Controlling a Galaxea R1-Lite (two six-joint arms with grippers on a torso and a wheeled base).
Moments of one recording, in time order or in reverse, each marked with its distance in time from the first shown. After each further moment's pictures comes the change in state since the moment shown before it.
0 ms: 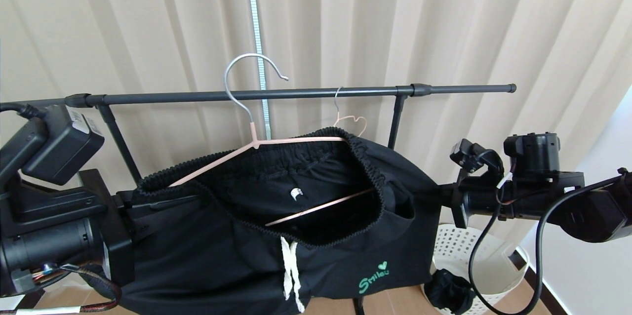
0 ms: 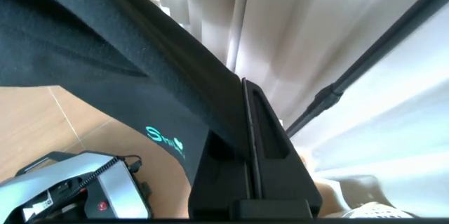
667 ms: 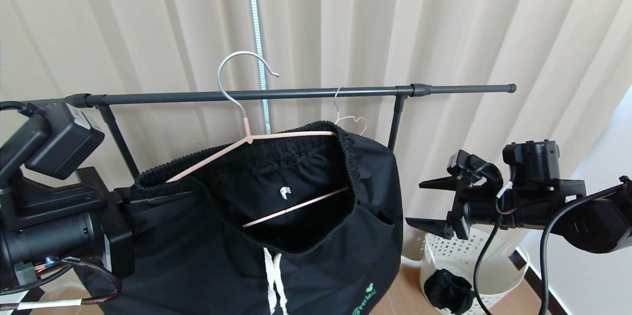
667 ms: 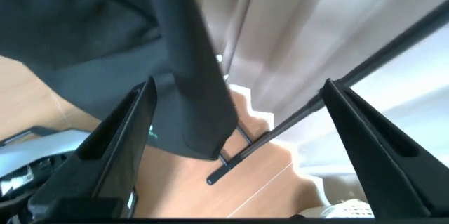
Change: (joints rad) left arm 0.032 0.011 -0.001 0.000 0.004 -0.005; right arm 0.030 -0.021 0.050 -0.010 -0.037 -0.086
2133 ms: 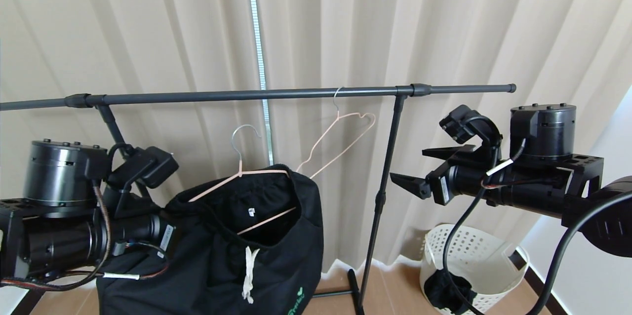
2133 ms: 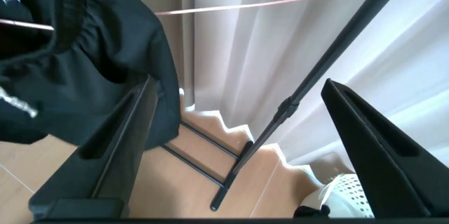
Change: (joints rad) left arm 0.128 0.321 0.012 -0.001 0.164 0.000; right arm 0.217 -0.157 -0.074 0.000 -0.447 0.337
